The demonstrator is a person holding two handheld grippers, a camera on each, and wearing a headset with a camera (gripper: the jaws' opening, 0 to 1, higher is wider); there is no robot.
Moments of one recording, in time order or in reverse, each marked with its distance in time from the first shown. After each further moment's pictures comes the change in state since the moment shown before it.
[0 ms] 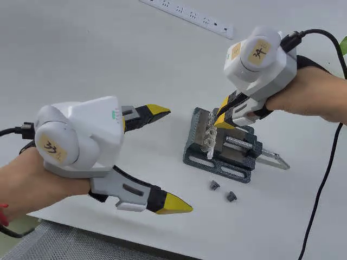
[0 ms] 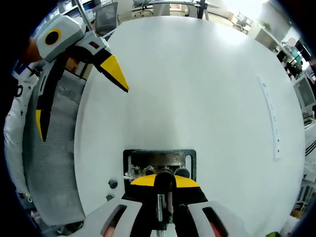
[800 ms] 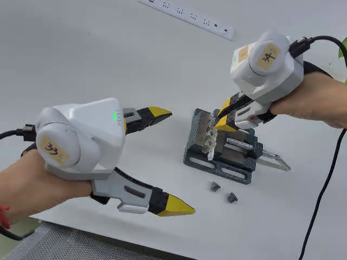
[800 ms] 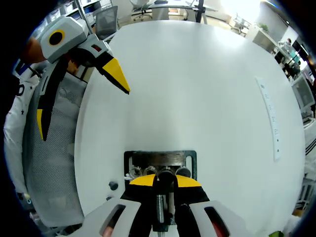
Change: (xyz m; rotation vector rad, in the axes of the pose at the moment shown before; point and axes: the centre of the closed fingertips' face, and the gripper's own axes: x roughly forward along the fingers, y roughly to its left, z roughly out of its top) left arm 0.000 0.000 -0.001 -0.009 -0.004 -0.002; right arm -0.001 0.004 0.001 0.005 -0.041 -0.005
